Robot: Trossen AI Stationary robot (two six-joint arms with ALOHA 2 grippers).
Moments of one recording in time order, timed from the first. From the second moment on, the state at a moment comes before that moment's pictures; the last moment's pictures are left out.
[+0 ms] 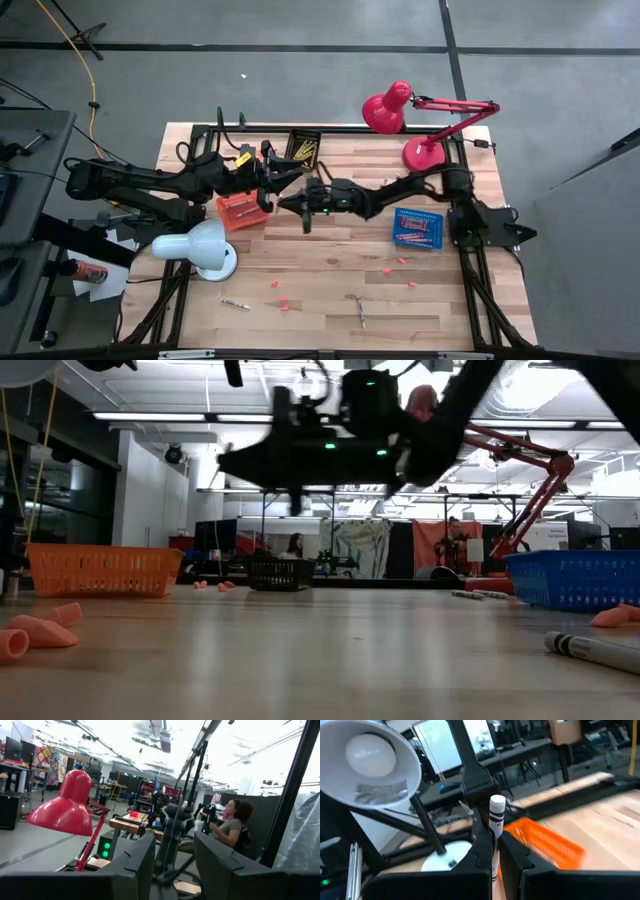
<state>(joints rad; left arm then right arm) 0.04 1.11 0.69 0.70 -0.09 -0.23 -0.05 2.12 1.14 1.01 -0.08 0.34</state>
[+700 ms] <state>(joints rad) 0.04 1.06 0.69 0.65 -0.08 -0.27 -0.07 2.39 1.55 0.92 -0.17 0.39</state>
